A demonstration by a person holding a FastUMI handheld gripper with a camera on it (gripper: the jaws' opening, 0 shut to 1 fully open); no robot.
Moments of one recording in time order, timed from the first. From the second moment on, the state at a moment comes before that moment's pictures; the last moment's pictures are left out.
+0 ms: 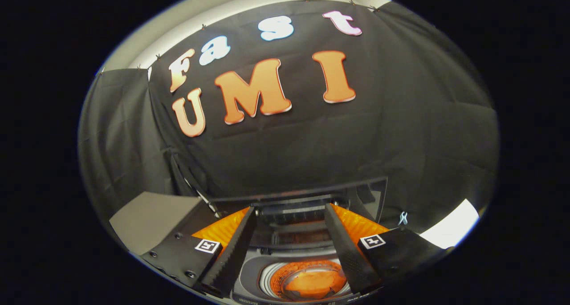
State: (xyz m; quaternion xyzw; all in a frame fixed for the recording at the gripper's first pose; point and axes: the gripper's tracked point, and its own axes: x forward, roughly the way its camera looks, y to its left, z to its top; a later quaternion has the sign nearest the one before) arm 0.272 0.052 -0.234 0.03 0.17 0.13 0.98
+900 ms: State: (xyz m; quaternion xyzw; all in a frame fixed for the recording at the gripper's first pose) arm 0.421 0.062 -0.327 -0.05 0.27 0.09 0.96
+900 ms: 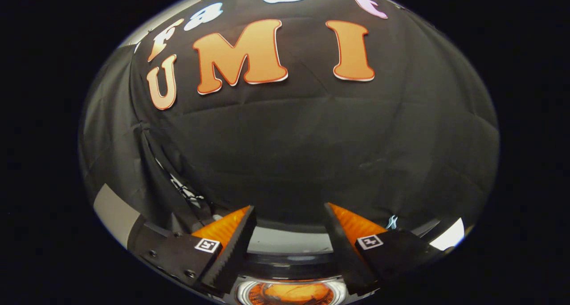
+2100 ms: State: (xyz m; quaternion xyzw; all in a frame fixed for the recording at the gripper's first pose) arm 0.224 0.012 -0.379 -0.02 0.33 0.08 0.94
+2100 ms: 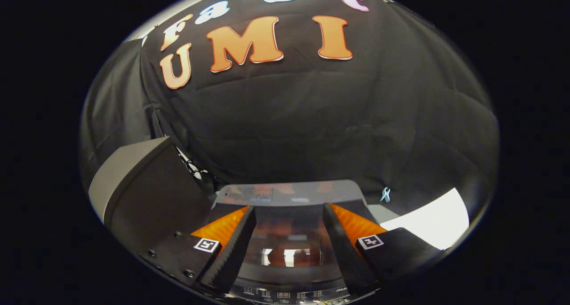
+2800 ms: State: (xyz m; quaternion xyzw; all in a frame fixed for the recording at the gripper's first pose) arm 0.226 0.033 -0.290 0.00 0.24 0.11 0.96
